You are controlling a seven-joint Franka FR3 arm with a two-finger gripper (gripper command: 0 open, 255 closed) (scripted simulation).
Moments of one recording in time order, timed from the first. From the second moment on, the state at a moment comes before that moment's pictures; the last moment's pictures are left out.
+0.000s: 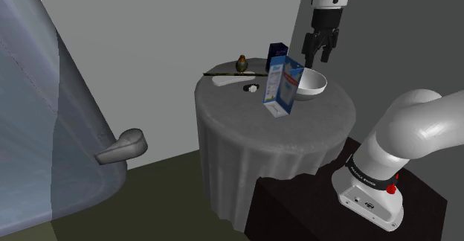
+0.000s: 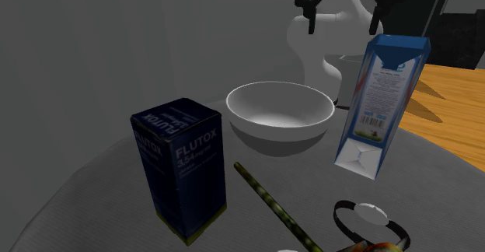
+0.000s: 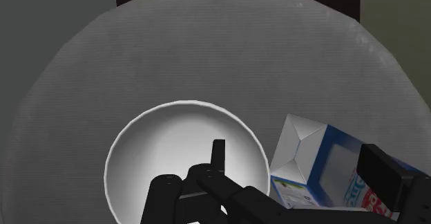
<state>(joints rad) -0.01 -0.74 -0.05 -2.45 0.02 1.55 0.03</state>
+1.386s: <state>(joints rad) -0.06 -0.03 -0.24 -1.88 0.01 1.71 -0.25</state>
